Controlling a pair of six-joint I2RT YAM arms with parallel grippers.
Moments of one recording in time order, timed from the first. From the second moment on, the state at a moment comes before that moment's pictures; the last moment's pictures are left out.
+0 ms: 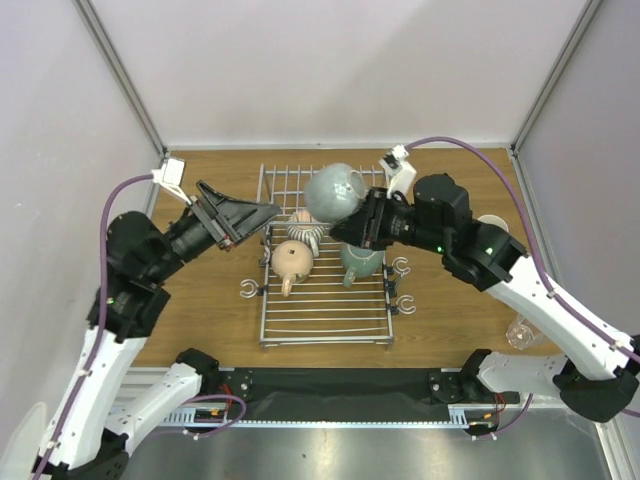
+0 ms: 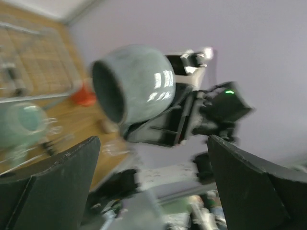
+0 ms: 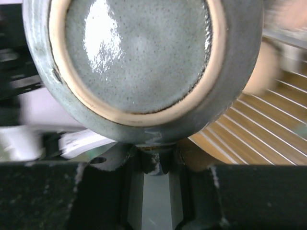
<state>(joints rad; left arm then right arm) -0.42 0.73 1.07 -0.17 0.47 -1.14 0.86 1.17 1.39 -0.45 -0.25 0.79</state>
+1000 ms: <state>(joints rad) -0.41 0.77 1.34 -0.86 0.30 -0.76 1.10 1.17 0.86 -0.67 0.37 0.73</state>
